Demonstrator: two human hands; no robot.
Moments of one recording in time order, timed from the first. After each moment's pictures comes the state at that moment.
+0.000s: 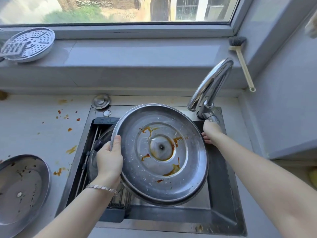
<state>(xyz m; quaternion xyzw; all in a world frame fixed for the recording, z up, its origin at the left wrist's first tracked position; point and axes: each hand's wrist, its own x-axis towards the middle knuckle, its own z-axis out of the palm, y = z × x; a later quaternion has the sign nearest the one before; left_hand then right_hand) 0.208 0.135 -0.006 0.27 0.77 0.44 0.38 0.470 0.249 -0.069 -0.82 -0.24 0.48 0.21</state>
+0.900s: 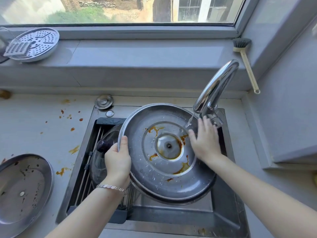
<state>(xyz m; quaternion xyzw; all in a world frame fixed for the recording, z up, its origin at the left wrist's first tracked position) 0.222 0.136 -0.009 0.23 0.76 0.46 0.39 0.441 0.196 -0.061 -0.73 -0.65 0.19 0.10</state>
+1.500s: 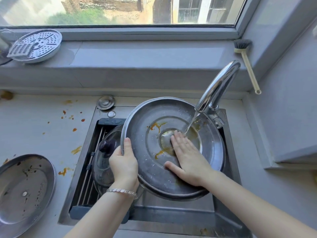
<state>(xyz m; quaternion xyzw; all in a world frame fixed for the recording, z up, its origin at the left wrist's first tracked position) 0.237 0.131 -0.003 0.19 0.76 0.51 0.36 0.409 0.146 -0.038 -0.51 -0.83 0.24 -0.02</state>
